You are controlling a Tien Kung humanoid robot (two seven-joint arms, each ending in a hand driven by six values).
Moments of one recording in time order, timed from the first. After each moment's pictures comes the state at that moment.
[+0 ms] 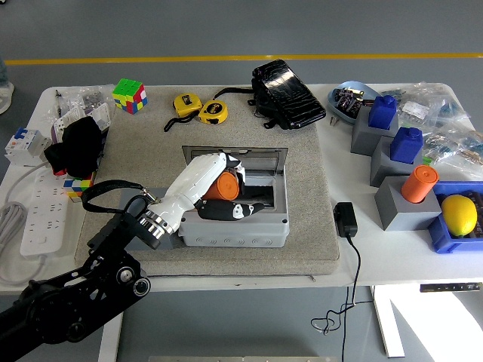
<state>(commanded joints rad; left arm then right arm) -0.40 0.23 -0.66 -1.37 1.73 0.41 -0.10 0.19 -0.18 1.79 0.18 -1.57 -0.08 -0.11</state>
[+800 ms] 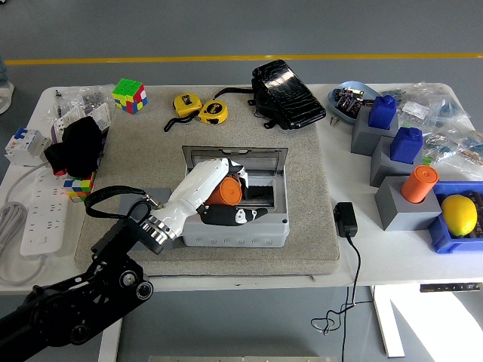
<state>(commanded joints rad) -0.40 0.22 -0.65 -1.34 1.69 0.42 -0.14 0.18 -0.18 1.79 0.18 -1.56 -0.08 -0.11</state>
